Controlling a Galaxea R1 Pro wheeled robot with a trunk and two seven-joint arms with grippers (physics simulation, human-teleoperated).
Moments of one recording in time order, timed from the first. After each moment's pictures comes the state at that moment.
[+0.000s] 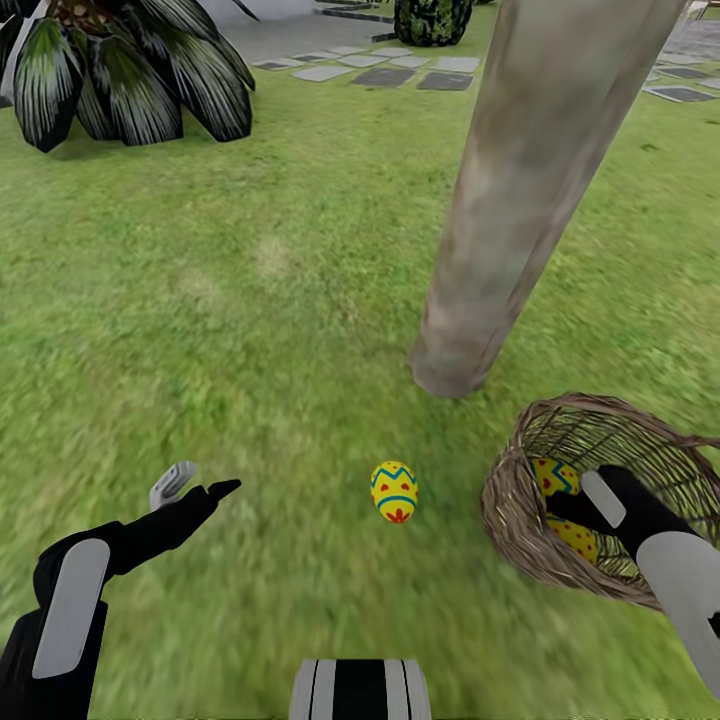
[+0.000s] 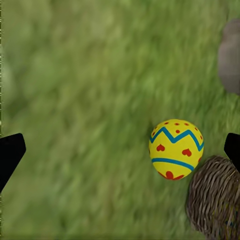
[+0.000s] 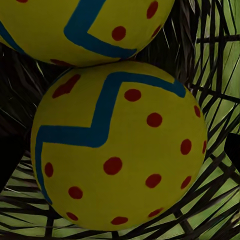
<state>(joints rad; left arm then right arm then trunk) -0.35 0.02 0.32 -1.61 0.88 1.01 0.17 -0.94 -0.35 0.08 -0.45 -0.56 0.79 -0.28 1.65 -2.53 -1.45</state>
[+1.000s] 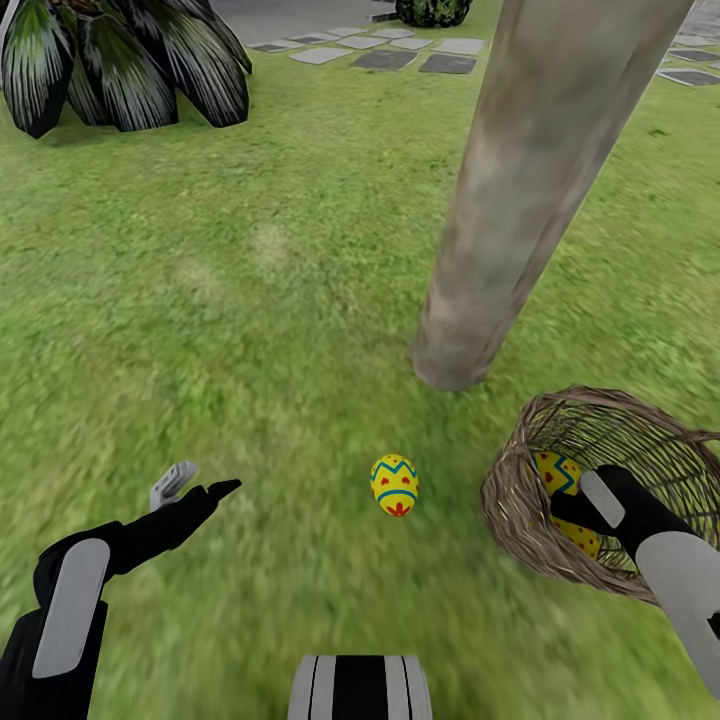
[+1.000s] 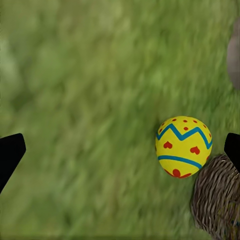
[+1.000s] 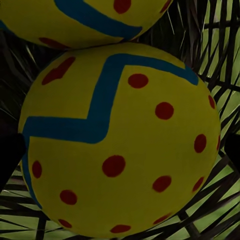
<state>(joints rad) -0.35 0.02 0.32 -1.61 0.88 1.01 0.17 -0.94 -0.34 0.09 -0.45 -0.56 0.79 -0.27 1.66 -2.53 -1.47</state>
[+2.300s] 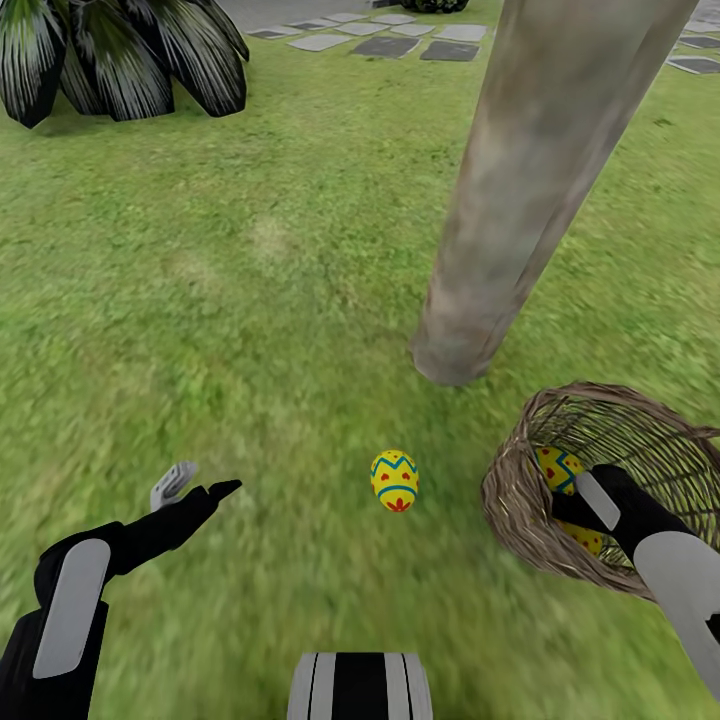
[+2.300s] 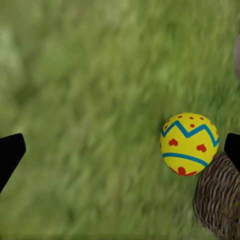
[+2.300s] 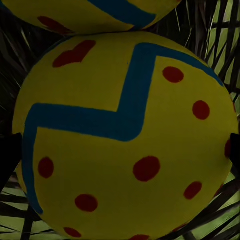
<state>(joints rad) -0.35 0.02 0.32 -1.61 0.88 1.01 0.17 -0.94 -0.34 0.13 -0.46 -0.51 0.80 -0.24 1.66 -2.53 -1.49</state>
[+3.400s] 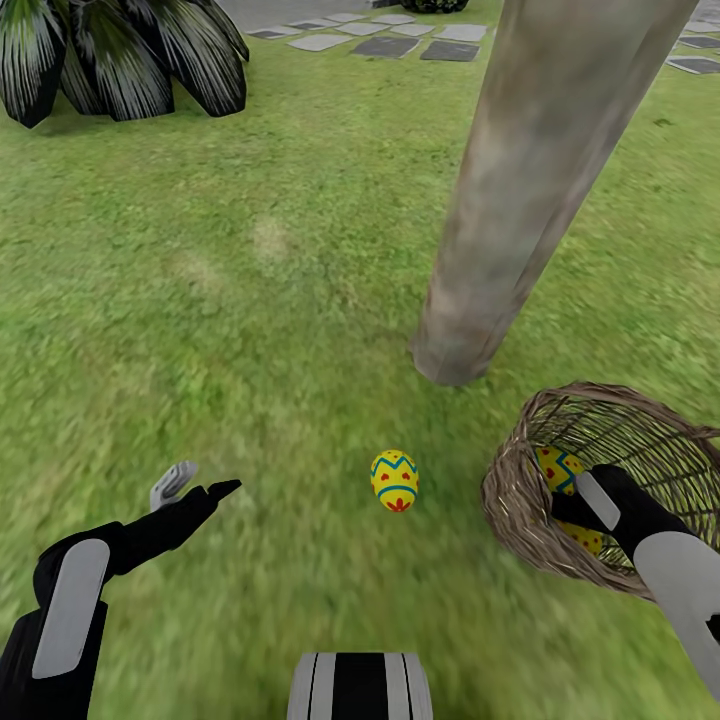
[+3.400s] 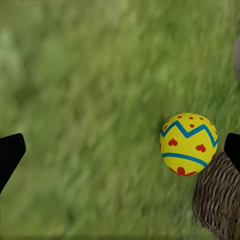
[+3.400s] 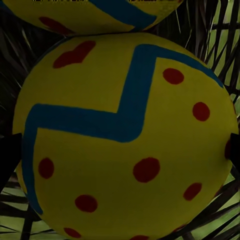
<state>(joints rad) -0.35 0.02 0.32 -1.61 0.88 1.01 0.17 -0.94 -0.34 0.13 -0.46 -0.51 0.80 -0.24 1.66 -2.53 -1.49</state>
